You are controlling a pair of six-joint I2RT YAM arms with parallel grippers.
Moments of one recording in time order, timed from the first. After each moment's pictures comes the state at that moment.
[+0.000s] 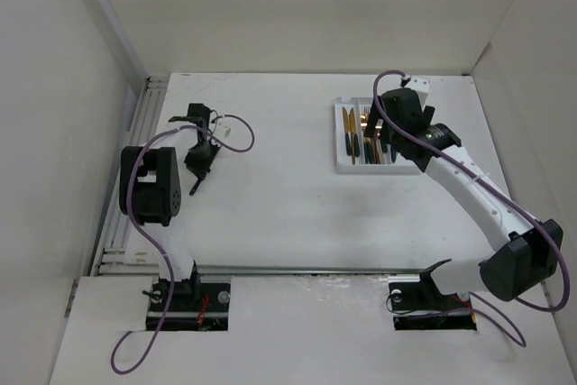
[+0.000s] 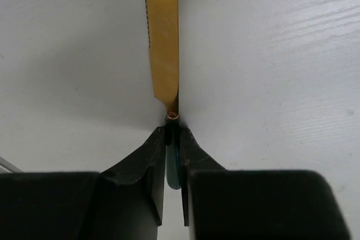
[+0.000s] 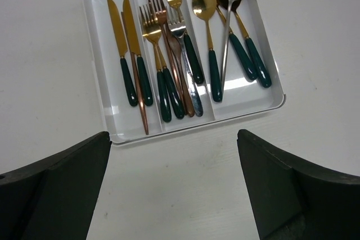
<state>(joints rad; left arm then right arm) -0.05 1.88 1.25 -0.73 -0.07 0.36 0.45 1.35 1.29 -0.62 0.53 0.47</state>
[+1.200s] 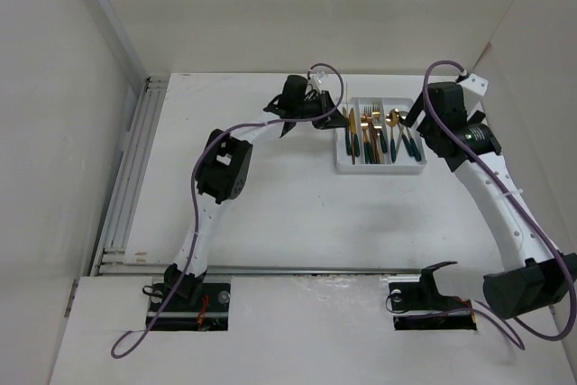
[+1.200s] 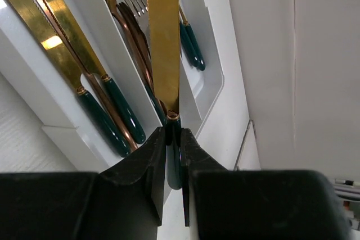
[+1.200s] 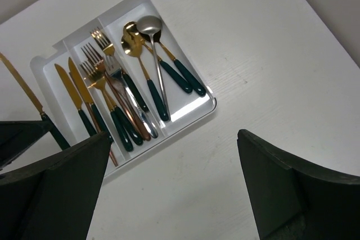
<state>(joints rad) -0.51 2.41 1.92 0.07 0.74 -0.85 0.26 1.25 1.36 -0.78 0.62 0.58</state>
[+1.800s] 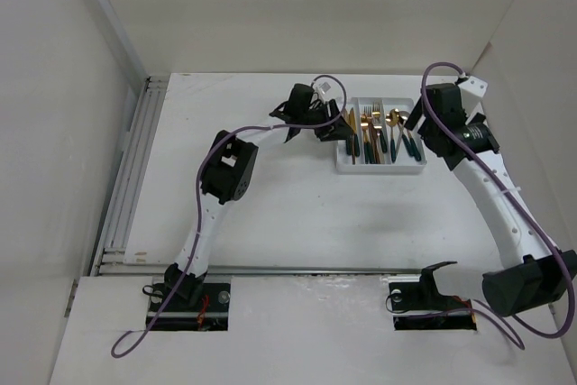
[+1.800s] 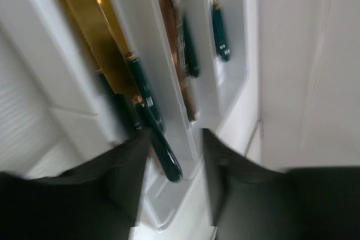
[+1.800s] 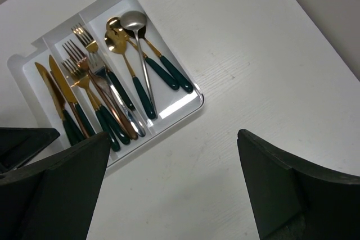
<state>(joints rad) -0.55 2.45 1.90 0.01 0.67 -0.88 0.25 1.24 1.34 -0.81 0.65 0.59</state>
